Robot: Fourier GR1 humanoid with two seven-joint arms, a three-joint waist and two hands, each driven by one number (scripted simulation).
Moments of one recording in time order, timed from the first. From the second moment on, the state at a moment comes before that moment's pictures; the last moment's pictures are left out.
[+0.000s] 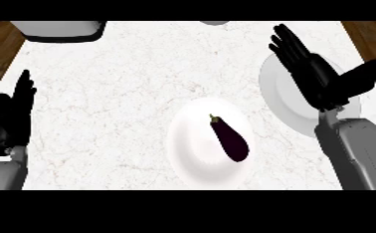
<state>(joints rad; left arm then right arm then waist) -0.13 0.46 0.04 -1.35 0.04 0.33 0.14 -0.42 -0.35 0.11 -1.47 -0.34 0.09 0.12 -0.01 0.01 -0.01</state>
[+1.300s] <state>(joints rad) -0.20 0.32 -0.07 -1.38 0.17 0.11 0.14 -0.71 -0.45 0.52 -0.87 0.24 0.51 -0.65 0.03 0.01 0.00</state>
